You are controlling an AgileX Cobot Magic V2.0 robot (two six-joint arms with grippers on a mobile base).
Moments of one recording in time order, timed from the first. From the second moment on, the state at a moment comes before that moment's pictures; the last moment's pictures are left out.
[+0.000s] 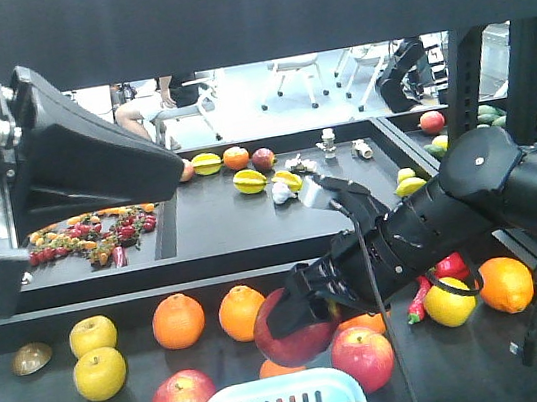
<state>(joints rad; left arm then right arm) -0.52 1.34 -1.96 -0.50 1.28 0.64 0.28 1.86 -1.66 0.74 1.03 -0.48</state>
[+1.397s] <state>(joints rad) -0.52 1.34 -1.96 -0.50 1.28 0.64 -0.10 1.71 -1.61 -0.03 1.23 -0.04</state>
